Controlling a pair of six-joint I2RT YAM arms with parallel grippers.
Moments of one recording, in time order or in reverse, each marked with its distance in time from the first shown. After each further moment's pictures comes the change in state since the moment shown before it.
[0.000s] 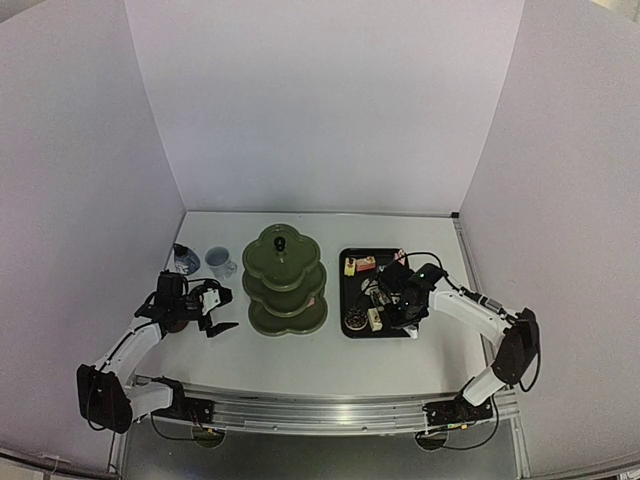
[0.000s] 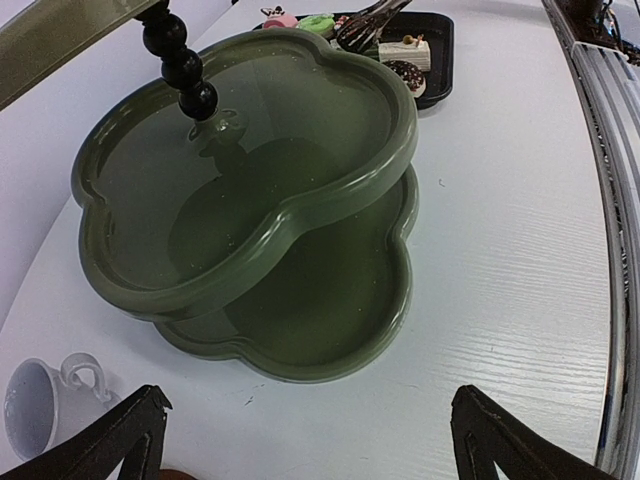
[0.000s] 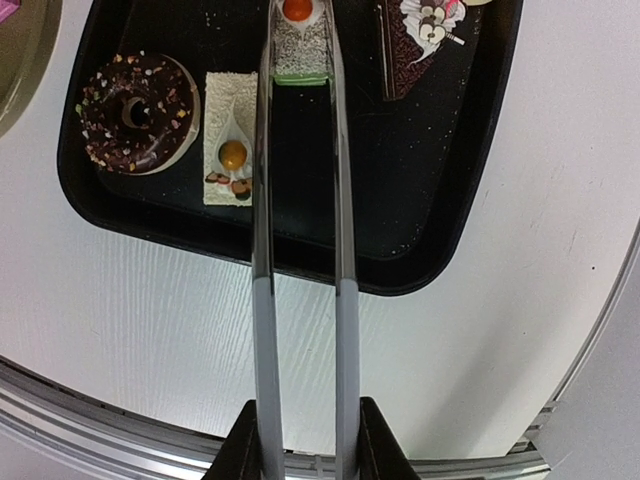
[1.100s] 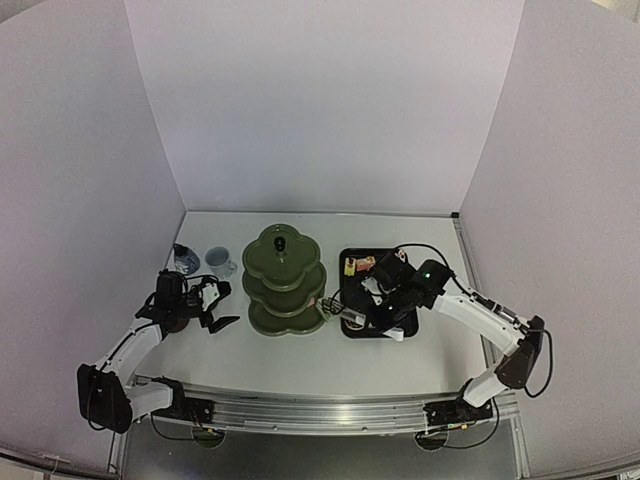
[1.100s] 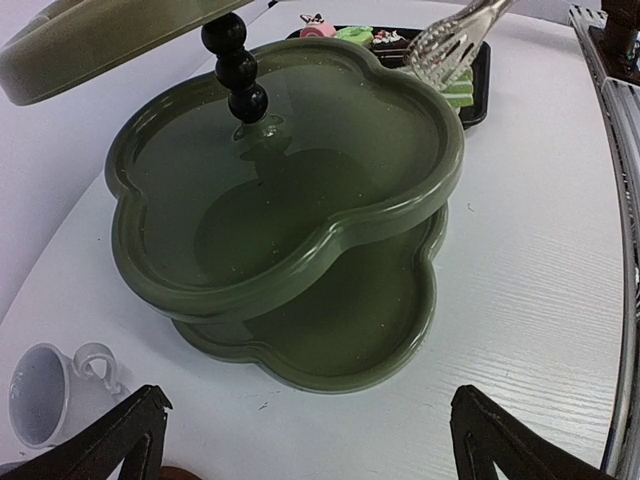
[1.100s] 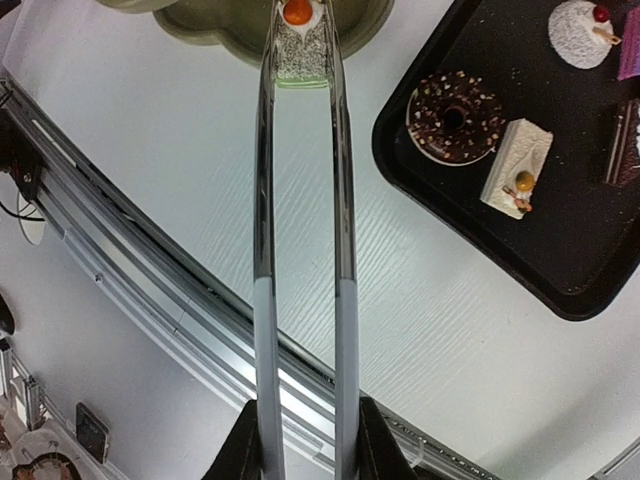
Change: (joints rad) left arm 0.000 0.000 -0.019 0.106 -0.027 -0.137; right arm 0.130 -0.040 0.194 -0.036 -0.339 -0.096
